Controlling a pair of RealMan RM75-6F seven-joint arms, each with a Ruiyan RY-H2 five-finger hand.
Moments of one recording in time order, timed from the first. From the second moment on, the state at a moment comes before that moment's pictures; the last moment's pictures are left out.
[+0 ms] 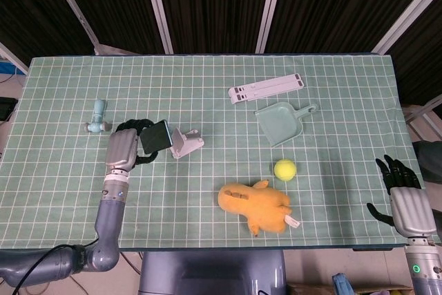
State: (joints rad) left arm -0.68 -1.66 -0.33 -1.68 0.81 1.37 0.49; right arm 0.10 -1.13 0.08 -1.65 -1.43 1.44 -0.12
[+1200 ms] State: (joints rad) left arm -0.75 -1.91 -0.56 -1.53 0.60 1.34 0.38; right arm 0.10 -1.13 0.08 -1.65 -1.43 1.44 -0.12
